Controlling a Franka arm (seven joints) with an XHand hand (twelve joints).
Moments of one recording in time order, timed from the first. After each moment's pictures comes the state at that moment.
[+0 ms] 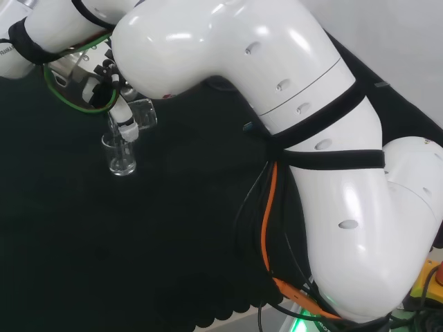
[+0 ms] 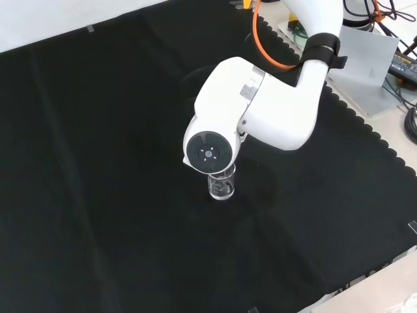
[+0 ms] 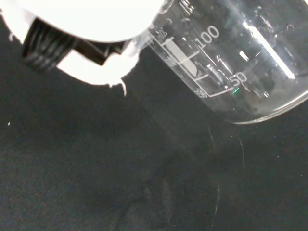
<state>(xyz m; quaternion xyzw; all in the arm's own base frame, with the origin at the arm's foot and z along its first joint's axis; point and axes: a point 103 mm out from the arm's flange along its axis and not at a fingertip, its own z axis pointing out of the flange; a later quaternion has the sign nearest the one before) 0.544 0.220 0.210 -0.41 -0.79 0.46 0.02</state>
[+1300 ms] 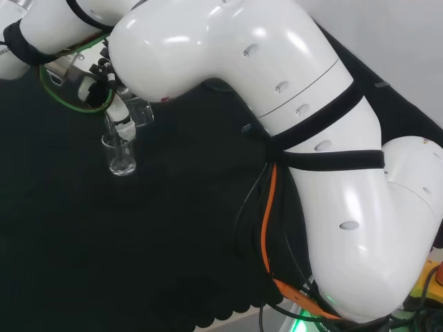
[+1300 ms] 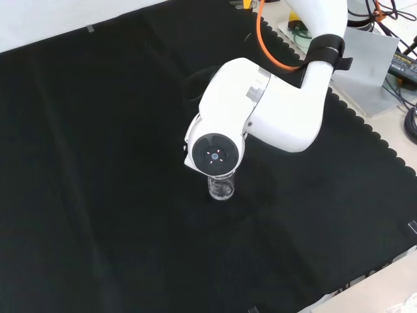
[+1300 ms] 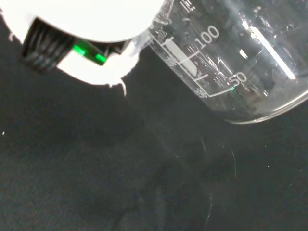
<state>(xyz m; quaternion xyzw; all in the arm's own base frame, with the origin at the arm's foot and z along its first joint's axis) 0.546 0.226 0.213 -0.41 -0.79 0.46 0.00</state>
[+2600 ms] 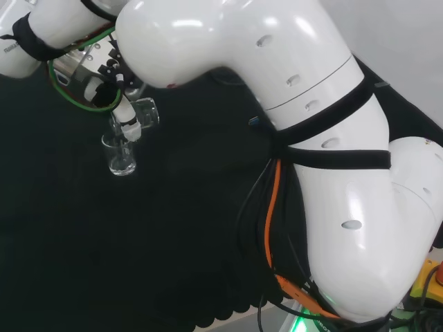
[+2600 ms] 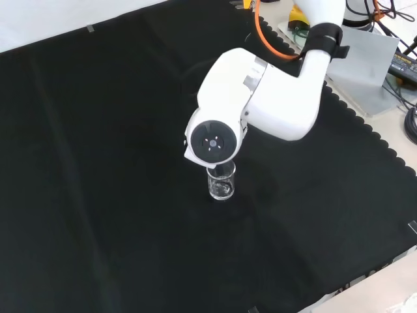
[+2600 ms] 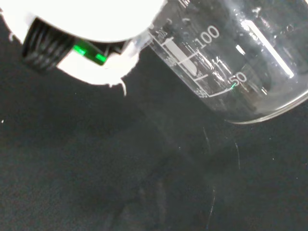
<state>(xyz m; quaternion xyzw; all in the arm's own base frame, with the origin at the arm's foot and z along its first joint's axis) 0.540 0.211 0.213 -0.41 -0.79 0.45 0.01</state>
